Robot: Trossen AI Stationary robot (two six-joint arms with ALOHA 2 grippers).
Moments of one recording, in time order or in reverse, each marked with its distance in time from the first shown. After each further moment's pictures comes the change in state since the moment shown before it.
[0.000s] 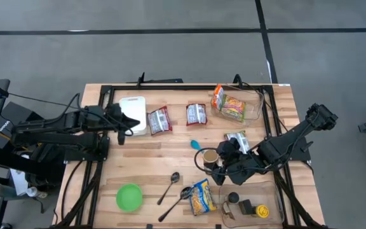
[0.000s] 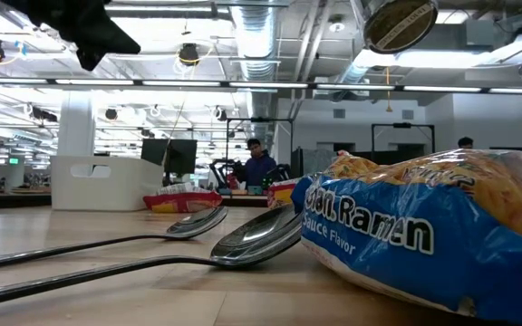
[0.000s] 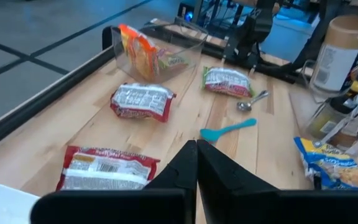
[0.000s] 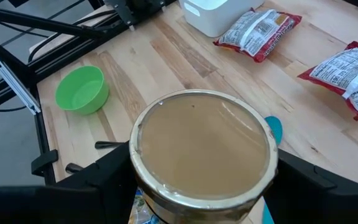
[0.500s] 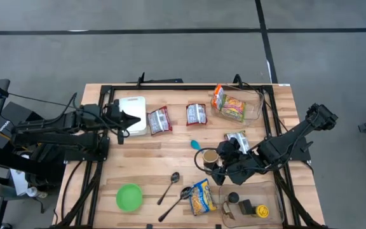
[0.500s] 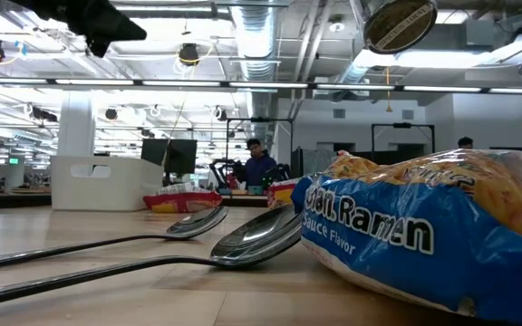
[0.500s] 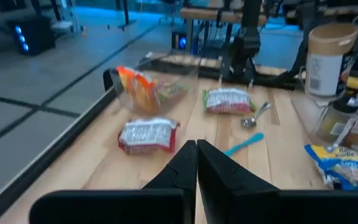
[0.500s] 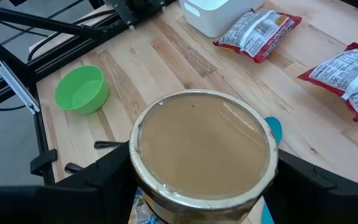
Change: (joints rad) left arm 0.000 -0.013 -0.002 0.107 -0.003 0.194; right arm 0.000 0.000 0.000 0.000 0.000 -0.007
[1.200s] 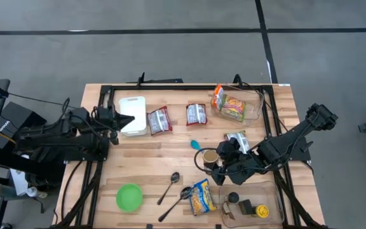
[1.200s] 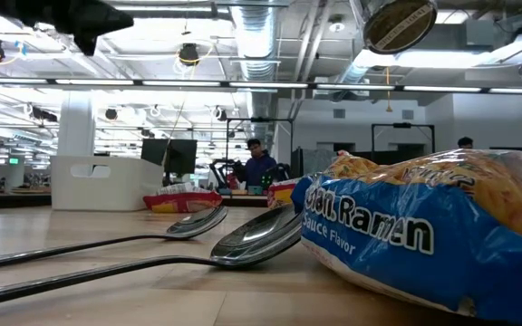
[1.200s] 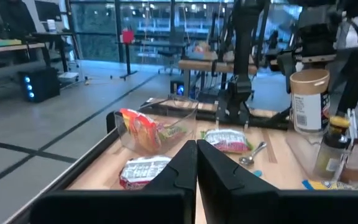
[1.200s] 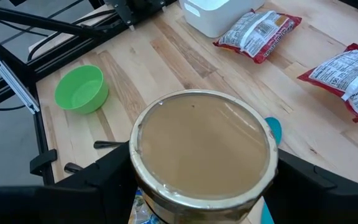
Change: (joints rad) left arm 0.000 -0.218 -0.162 0.162 0.004 0.032; right arm 0.000 0.000 0.000 0.000 0.000 -0.003
